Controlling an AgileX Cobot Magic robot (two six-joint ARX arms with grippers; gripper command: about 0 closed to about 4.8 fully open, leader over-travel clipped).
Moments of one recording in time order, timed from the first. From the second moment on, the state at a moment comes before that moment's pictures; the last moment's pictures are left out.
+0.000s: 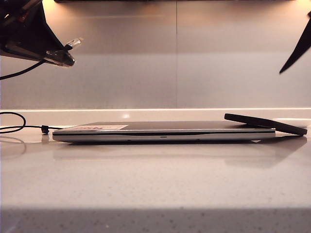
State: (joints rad) left arm -0.54 0.80 0.50 -0.06 0.12 0.09; right arm 0.09 0.76 0.44 -0.23 -0.37 0.91
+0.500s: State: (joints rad) left arm -0.54 0.80 0.50 -0.06 0.12 0.09; right arm 0.09 1.06 0.44 0.00 -0.40 0.98
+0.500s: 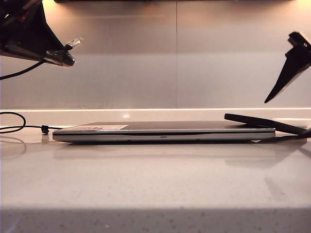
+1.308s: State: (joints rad) left arm -0.54 0.80 0.50 -0.02 0.12 0.09; right arm 0.05 1.30 0.47 0.35 -0.48 1.09
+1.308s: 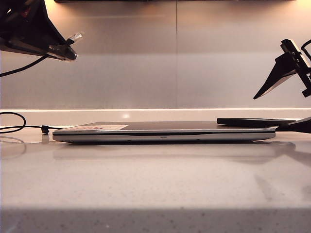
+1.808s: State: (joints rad) left arm -0.54 0.80 0.50 -0.02 0.12 0.09; right arm 0.05 1.30 0.47 0.34 -0.46 1.09
